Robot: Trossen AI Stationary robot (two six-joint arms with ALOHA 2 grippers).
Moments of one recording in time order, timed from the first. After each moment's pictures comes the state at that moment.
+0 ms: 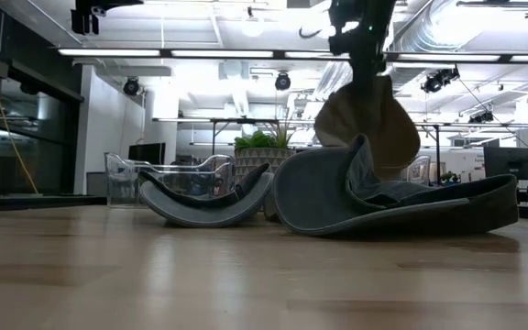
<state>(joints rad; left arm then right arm) 0.48 0.50 0.81 -0.34 0.33 -1.08 -0.72 1.71 1.86 -1.33 0.04 -0.24</state>
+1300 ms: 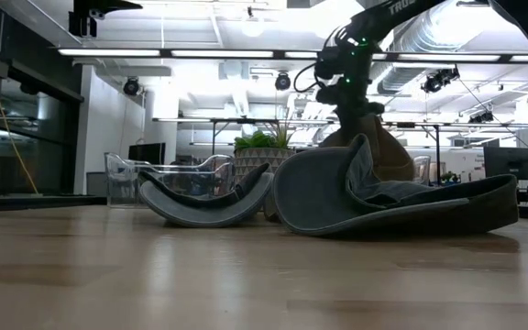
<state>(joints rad) 0.48 0.50 0.81 -0.37 0.33 -1.10 -0.83 1.93 1.85 -1.18 0.04 0.08</state>
